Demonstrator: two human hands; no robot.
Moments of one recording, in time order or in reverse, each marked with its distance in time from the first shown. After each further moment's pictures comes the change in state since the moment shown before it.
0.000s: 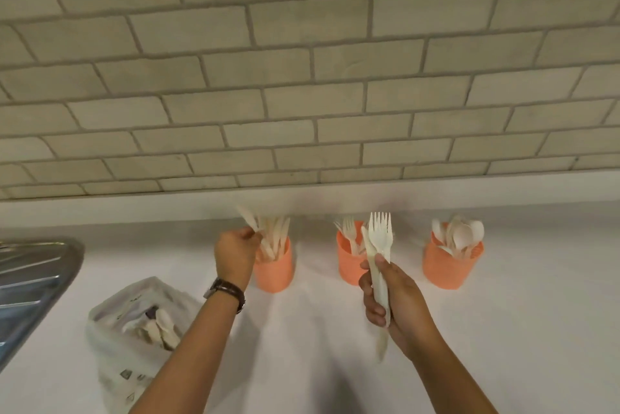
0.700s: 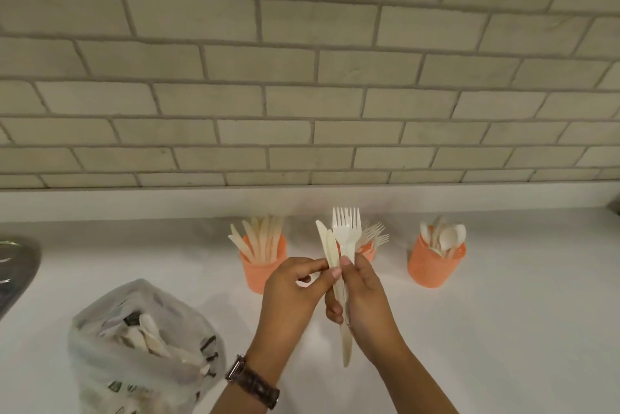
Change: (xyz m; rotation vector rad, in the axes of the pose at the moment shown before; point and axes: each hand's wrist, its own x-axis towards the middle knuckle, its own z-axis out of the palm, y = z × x) left_hand -0.106 0.032 -0.011 -0.288 -0.410 0.216; right_hand -0.016 0.015 0.077 -0.246 0.066 -0.206
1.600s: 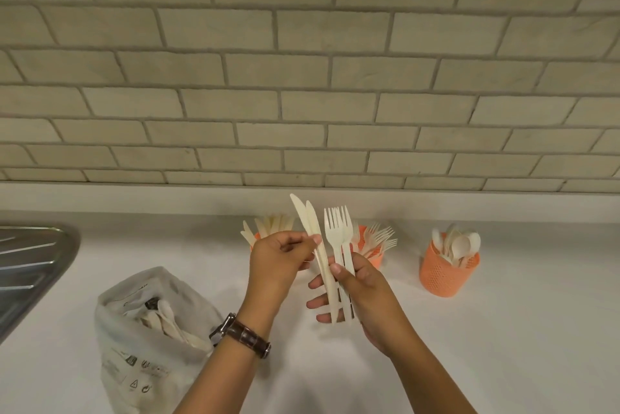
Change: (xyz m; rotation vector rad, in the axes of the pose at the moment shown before) left_hand 0.020 0.026 -0.010 -0.201 0.208 -0.162; right_hand 0.001 -0.017 -0.021 -0.049 -0.293 0.109
